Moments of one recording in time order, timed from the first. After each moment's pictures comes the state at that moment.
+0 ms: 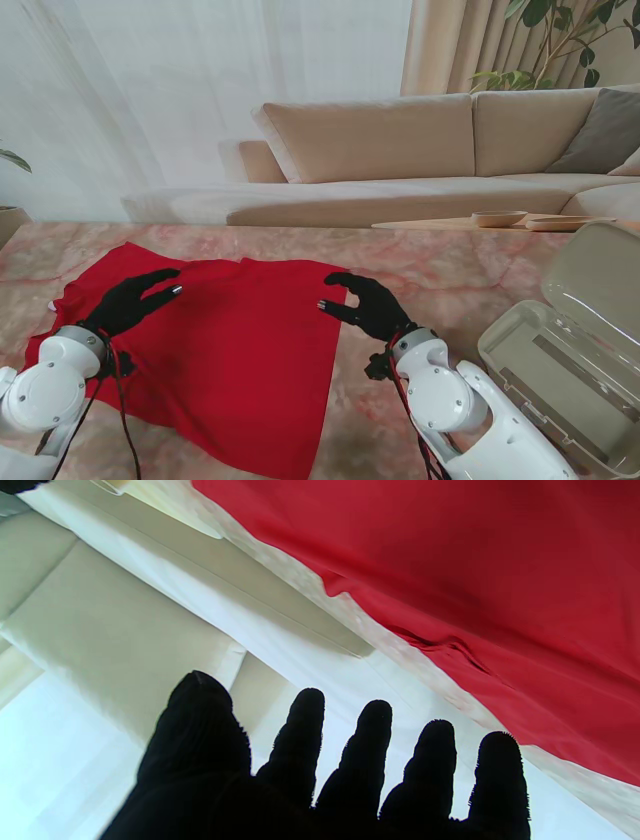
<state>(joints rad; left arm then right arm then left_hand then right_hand) 1.78 -1.10 -1.61 -1.73 0.46 -0.01 -0.18 -1.57 -1.15 1.07 -1.67 -0.36 0.03 -0.09 0.81 0.03 -0.03 -0.05 0.46 0.10 0.12 0.30 0.46 0.25 0.11 0.27 0.21 0.32 0.15 0.36 -0.07 0.35 0.49 0.53 0.56 -0.34 0.51 0.00 0.51 0.14 0.25 0.61 0.51 0.29 0.17 0.40 0.47 0.29 0.13 0.38 0.21 0.32 0.75 0.62</state>
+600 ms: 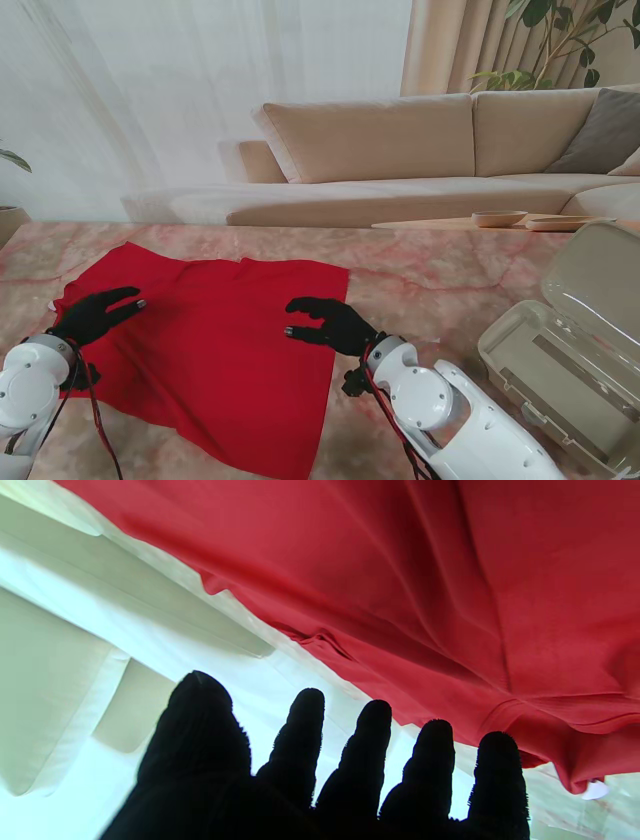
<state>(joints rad) 1.77 -1.08 -1.68 -1.63 0.55 0.07 -0.22 -1.47 -1.14 0.93 -1.55 -0.24 -0.07 0.01 0.81 0.03 -0.03 -0.05 0.46 0.10 0.12 0.30 0.46 0.25 0.11 0.27 0.21 0.31 0.15 0.36 -0.07 0.34 0.49 0.53 0.57 -0.34 0.49 0.00 0.51 0.16 0.25 0.61 0.51 0.31 0.20 0.41 0.47 0.29 0.15 0.38 0.21 0.30 0.77 0.59</state>
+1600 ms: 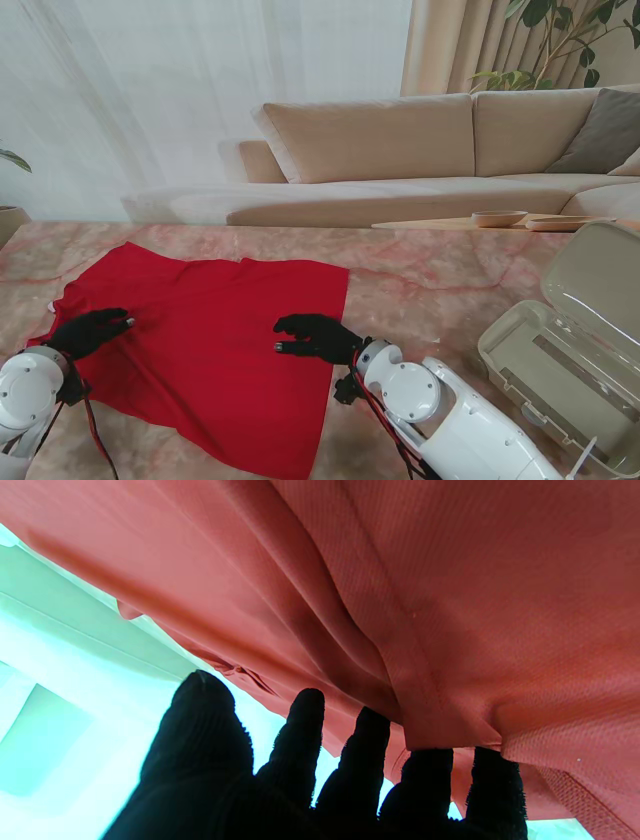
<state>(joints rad) 1.74 -1.07 -1.67 -1.50 0.56 0.11 -0.24 -1.38 -1.16 0.84 -1.40 -0.14 -0.11 0.10 0.83 0.03 -0.03 -0.05 0.46 0.10 0.12 0.30 0.46 0.24 0.11 0.27 0.21 0.30 0.15 0.36 -0.07 0.32 0.49 0.52 0.61 -0.33 0.47 0.00 0.52 0.18 0.25 0.63 0.54 0.31 0.25 0.43 0.50 0.29 0.19 0.38 0.23 0.26 0.87 0.43</state>
